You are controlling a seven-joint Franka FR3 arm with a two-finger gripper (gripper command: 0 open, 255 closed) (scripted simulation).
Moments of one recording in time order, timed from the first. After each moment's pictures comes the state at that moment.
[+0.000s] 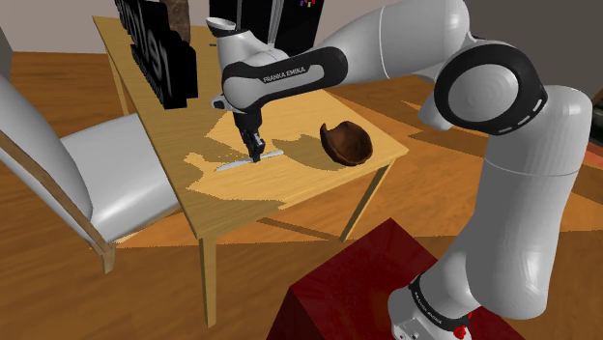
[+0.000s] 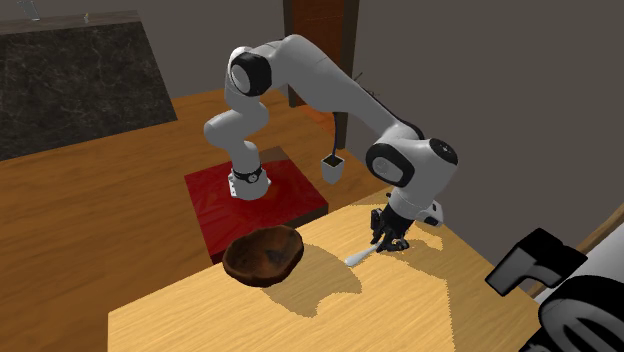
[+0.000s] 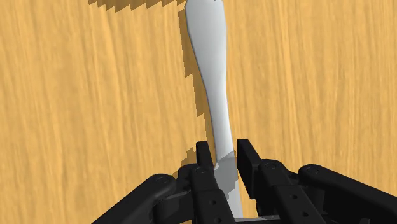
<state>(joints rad) 0.31 0.45 0.06 -1.66 -0.17 1.91 -1.07</state>
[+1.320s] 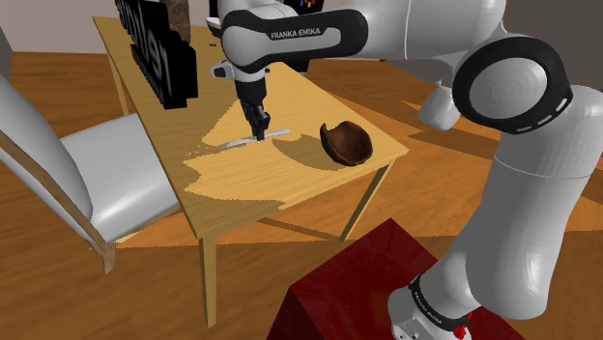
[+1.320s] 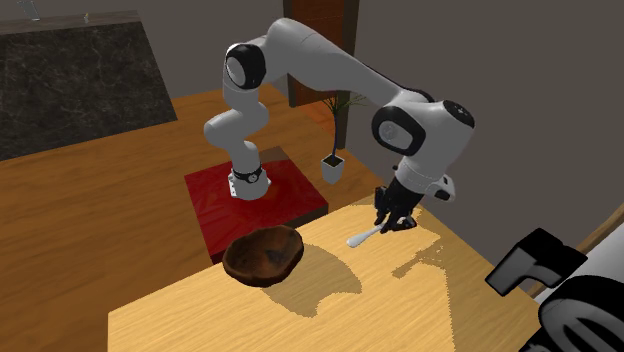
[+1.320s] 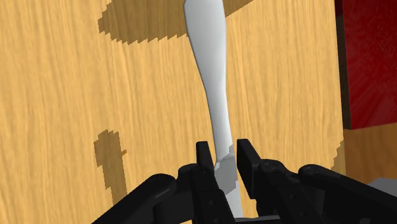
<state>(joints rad) 0.31 0.38 0.06 -1.54 -0.16 1.72 -1.10</state>
